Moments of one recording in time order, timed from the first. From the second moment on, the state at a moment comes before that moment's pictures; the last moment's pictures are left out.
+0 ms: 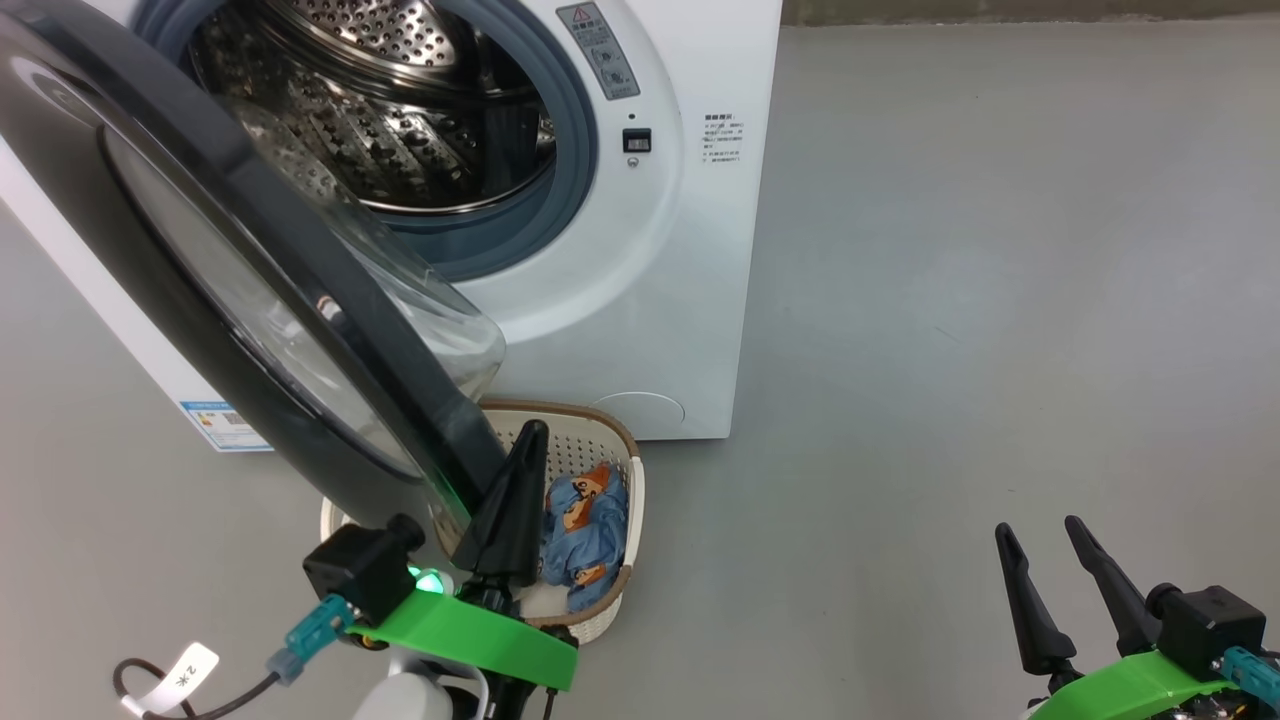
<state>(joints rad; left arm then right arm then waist) -0.27 0.04 -0.43 0.25 -0.62 -0.08 -0.26 0.01 -0.19 0.09 0.27 0.37 0.12 -0.25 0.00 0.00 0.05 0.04</state>
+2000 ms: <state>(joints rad) -0.22 0.02 -0.43 0.27 -0.56 -0.09 -0.26 0.01 -0.21 0.06 0.25 0.36 0.12 -0.25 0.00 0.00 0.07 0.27</state>
